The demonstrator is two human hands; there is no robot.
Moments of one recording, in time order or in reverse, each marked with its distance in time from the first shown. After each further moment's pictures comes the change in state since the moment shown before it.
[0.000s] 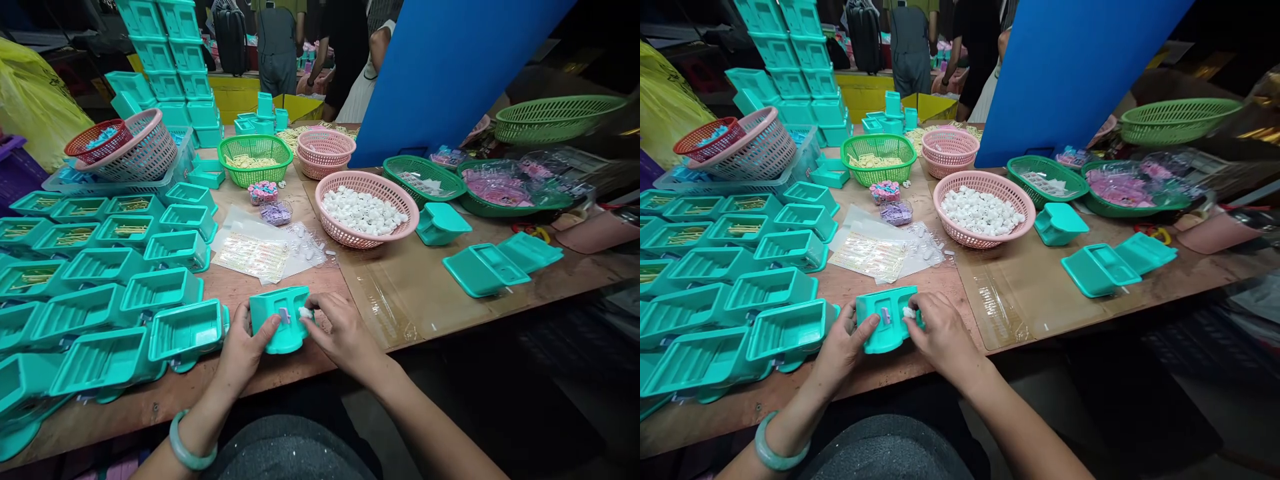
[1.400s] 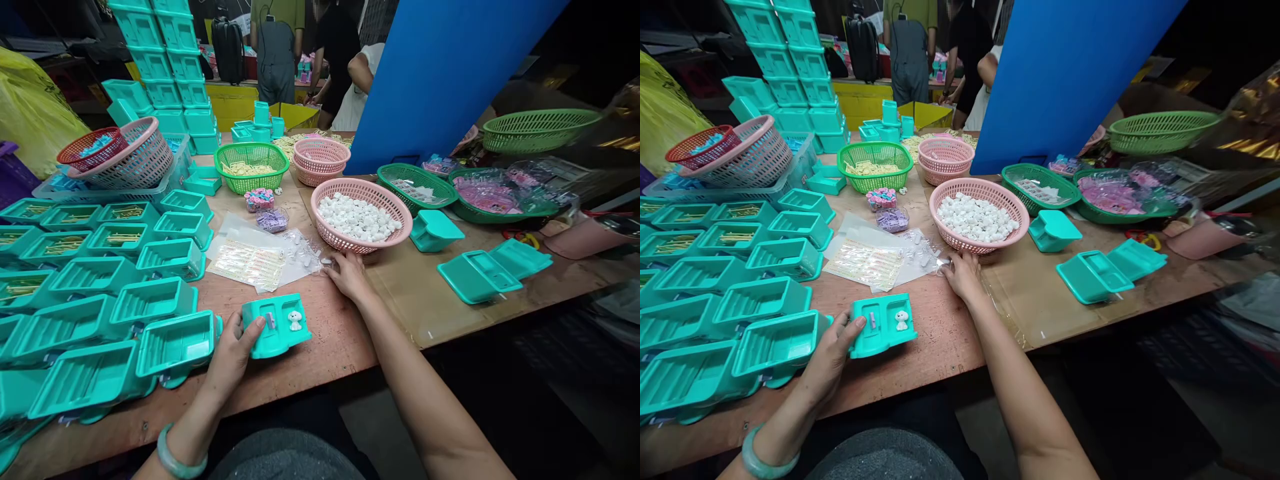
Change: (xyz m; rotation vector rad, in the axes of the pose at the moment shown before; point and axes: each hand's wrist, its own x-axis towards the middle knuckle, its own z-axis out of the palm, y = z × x) left_hand 0.014 -0.007 -0.016 -0.052 -0.021 -0.089; right_hand 0.072 0.140 0.001 -0.062 0.149 0.508
